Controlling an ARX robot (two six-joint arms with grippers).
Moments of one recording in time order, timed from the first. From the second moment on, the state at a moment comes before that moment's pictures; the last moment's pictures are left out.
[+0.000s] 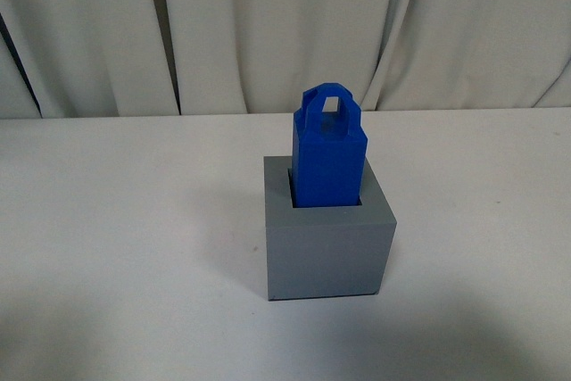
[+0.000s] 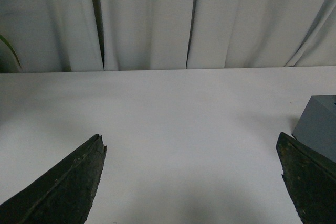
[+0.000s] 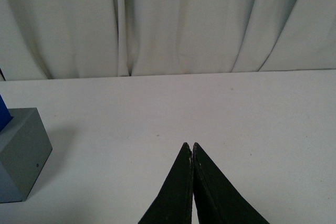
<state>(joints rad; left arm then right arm) 0.00 0.00 0.02 0.00 0.00 0.00 0.00 0.43 0.00 0.42 0.00 -0.01</state>
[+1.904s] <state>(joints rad) 0.00 0.00 0.02 0.00 0.00 0.00 0.00 0.00 0.01 0.00 0.00 -0.01</state>
